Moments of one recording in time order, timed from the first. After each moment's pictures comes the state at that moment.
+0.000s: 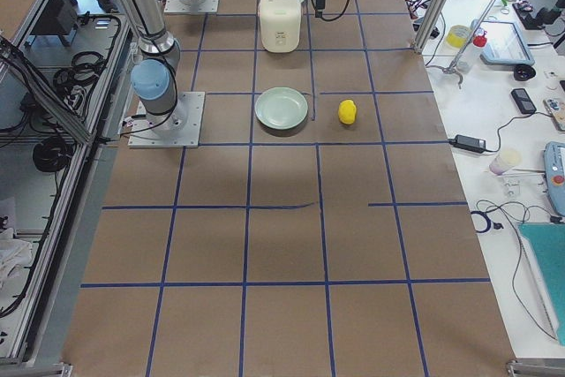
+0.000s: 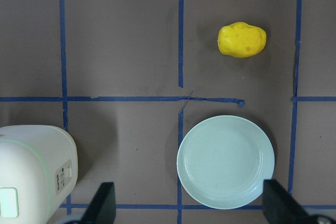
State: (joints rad) left arm -1.55 -1.50 -1.59 -1.62 1.59 -0.05; right arm 1.56 -1.52 1.41 -1.52 -1.55 -0.02
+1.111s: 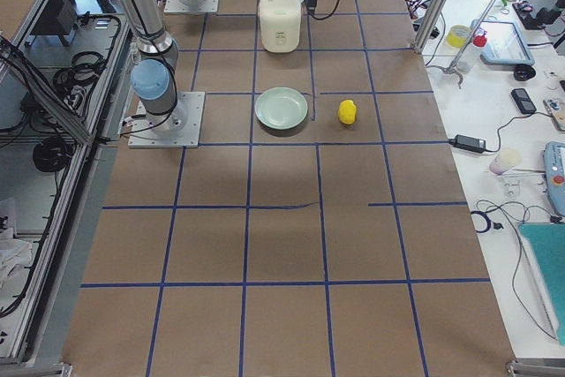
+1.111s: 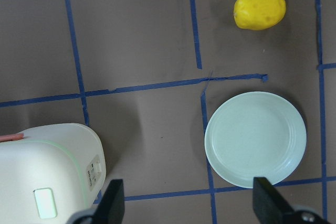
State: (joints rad) left arm -1.55 -1.50 -1.59 -1.62 1.59 -0.05; right arm 1.65 -1.51 1.42 -1.50 -1.54 0.19
